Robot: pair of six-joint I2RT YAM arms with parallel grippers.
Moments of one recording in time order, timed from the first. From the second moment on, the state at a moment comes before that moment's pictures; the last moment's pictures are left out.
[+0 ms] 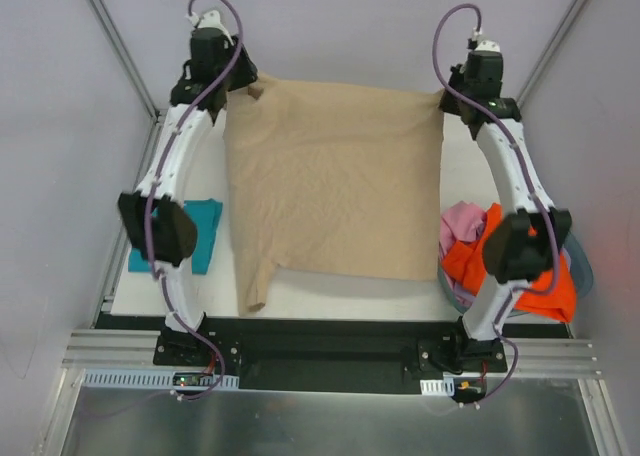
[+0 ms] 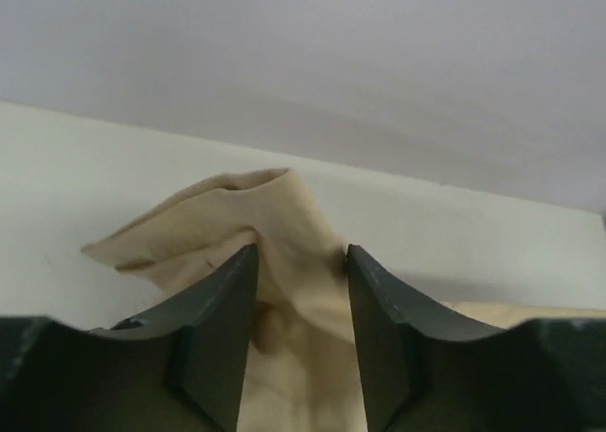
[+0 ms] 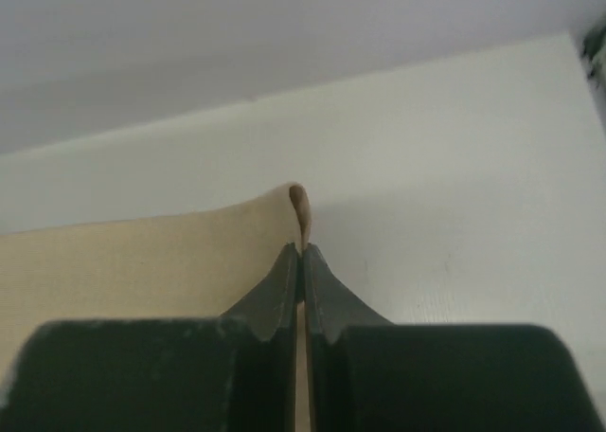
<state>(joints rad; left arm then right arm) -0.17 1.79 1.99 -0.44 -0.03 -0.42 0.12 1.70 1.84 -0.52 0.09 0.25</state>
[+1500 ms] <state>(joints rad) -0.16 1.26 1.00 -0.54 0.07 -0.63 0.37 2.25 1.88 -0.70 -0.19 0.30</state>
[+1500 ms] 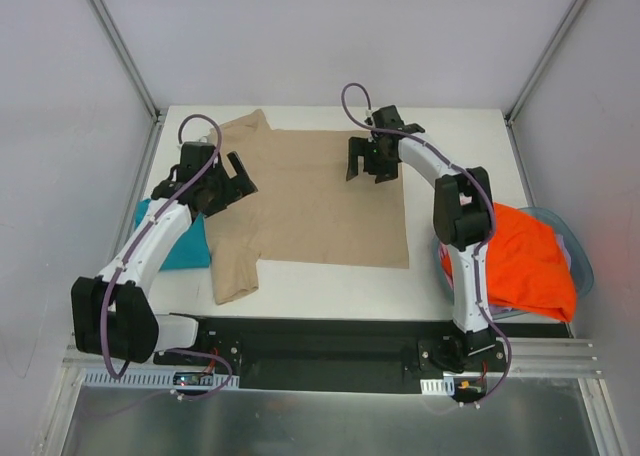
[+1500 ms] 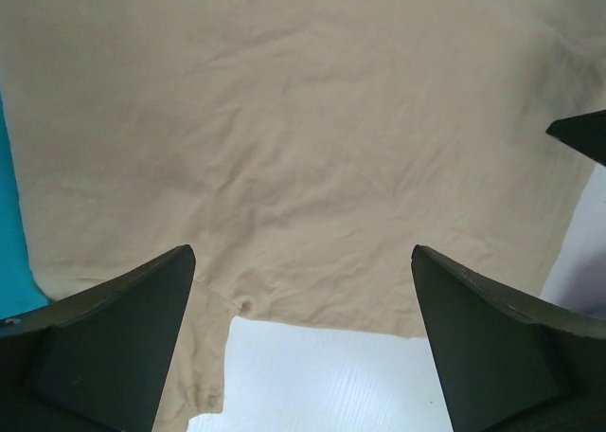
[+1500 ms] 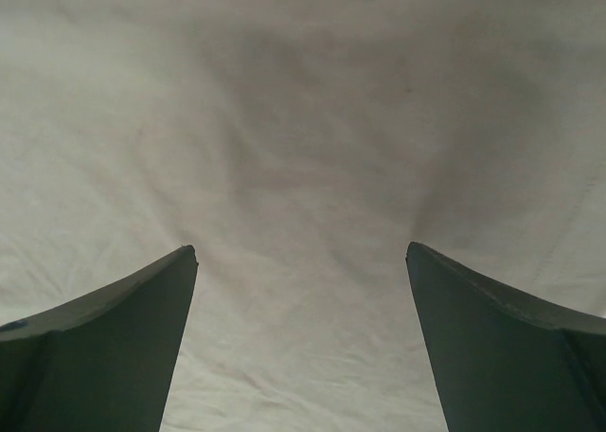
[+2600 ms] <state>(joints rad) -0.16 1.64 1.25 -0.56 0.04 -0.59 0.00 2.33 1.96 -0.75 -0.24 0.46</state>
